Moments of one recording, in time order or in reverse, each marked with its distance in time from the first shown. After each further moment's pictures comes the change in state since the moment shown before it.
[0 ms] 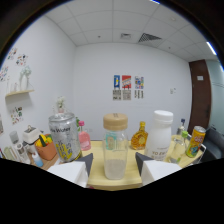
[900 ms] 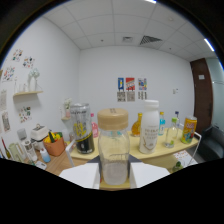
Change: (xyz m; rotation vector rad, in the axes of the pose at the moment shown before) arm -0.007 0.031 -0.071 0.030 -0.059 0.014
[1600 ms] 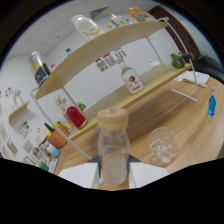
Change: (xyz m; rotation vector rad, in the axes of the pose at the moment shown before) arm -0.004 0.271 0.013 -0.229 -0.043 0.546
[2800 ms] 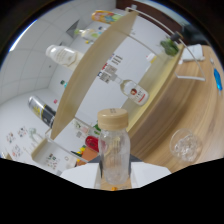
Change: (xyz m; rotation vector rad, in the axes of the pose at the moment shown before) arm -0.043 -0.058 0.001 0.075 -0.228 0.358
